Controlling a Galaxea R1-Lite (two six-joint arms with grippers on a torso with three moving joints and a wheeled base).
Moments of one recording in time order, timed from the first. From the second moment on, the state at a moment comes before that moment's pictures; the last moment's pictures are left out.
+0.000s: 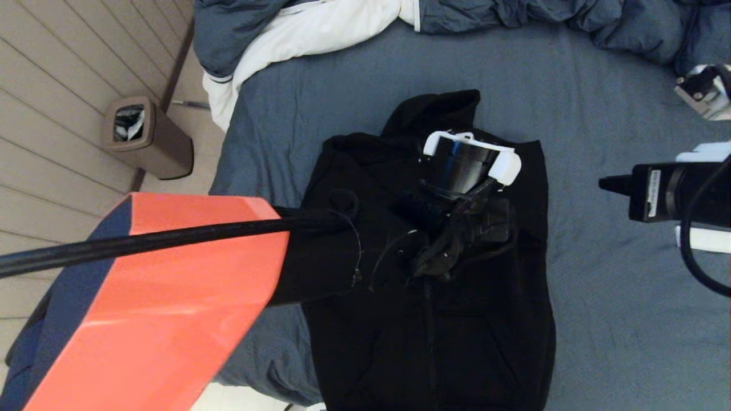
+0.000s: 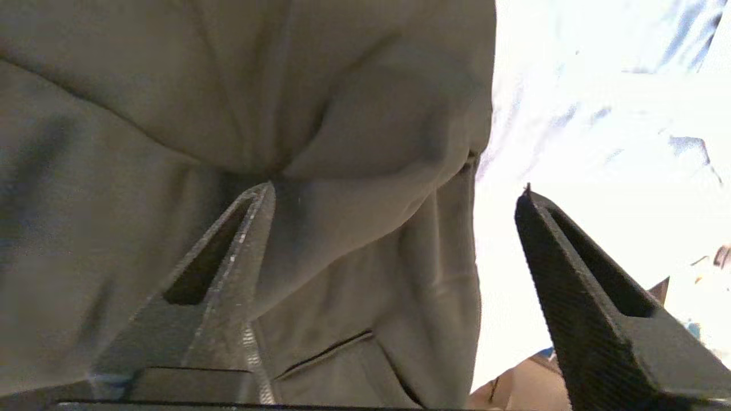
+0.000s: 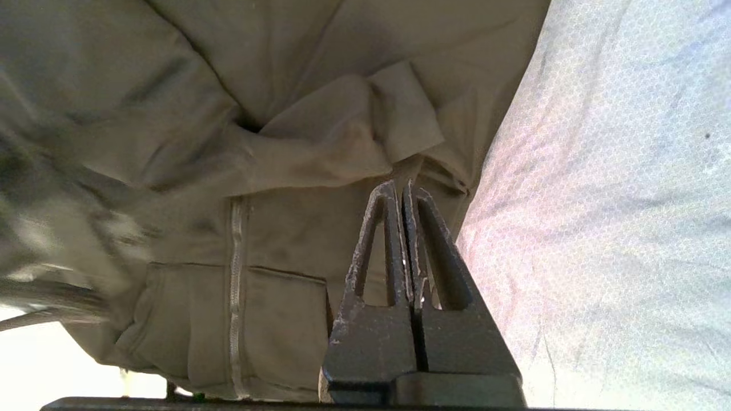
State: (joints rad) left arm -1.03 2.27 -1.93 -0.11 0.31 -0.38; right arm 0.23 1.26 -1.13 0.20 -0.13 0.02
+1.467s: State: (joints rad) left arm -0.85 2.04 -1.25 -0.34 0.28 -0.51; right arm 0.51 1.53 -1.07 0.24 -0.01 0.11
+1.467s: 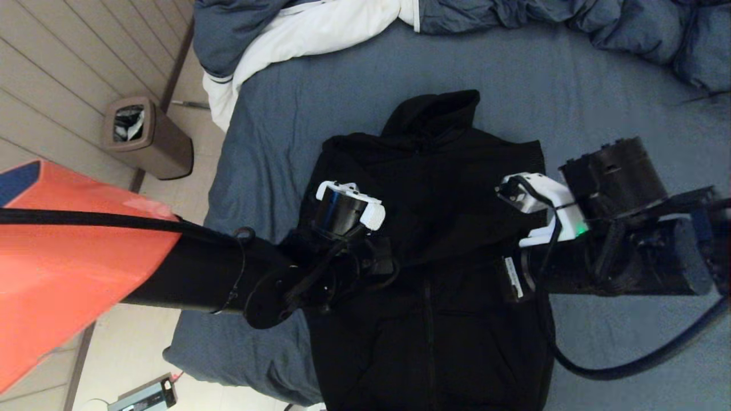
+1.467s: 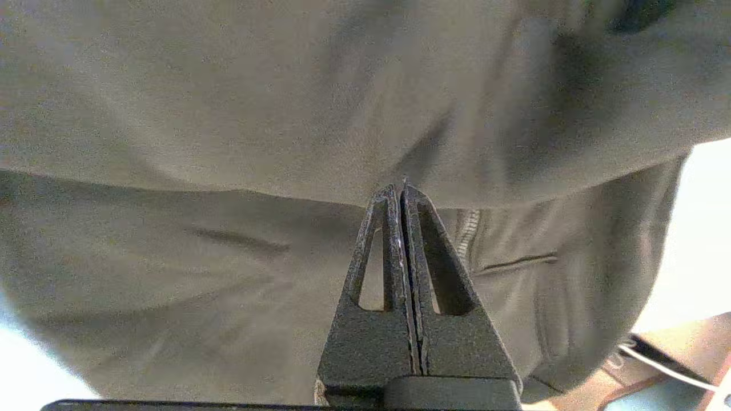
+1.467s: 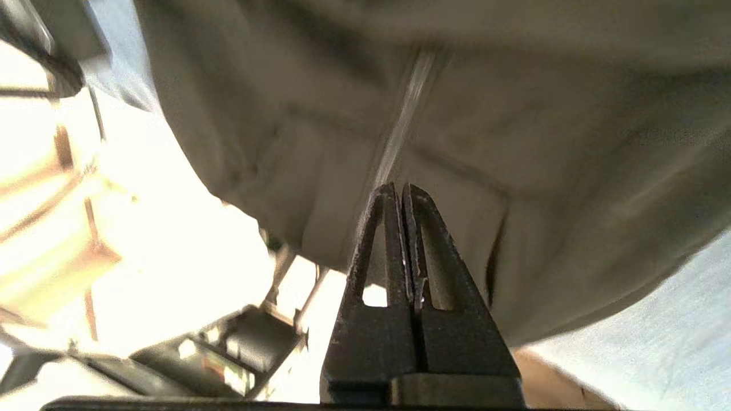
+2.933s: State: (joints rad) left arm -0.63 2.23 -1.47 -0.31 0.21 -0.53; right arm 0.07 1.63 -0.71 0.01 -0.01 -0.08
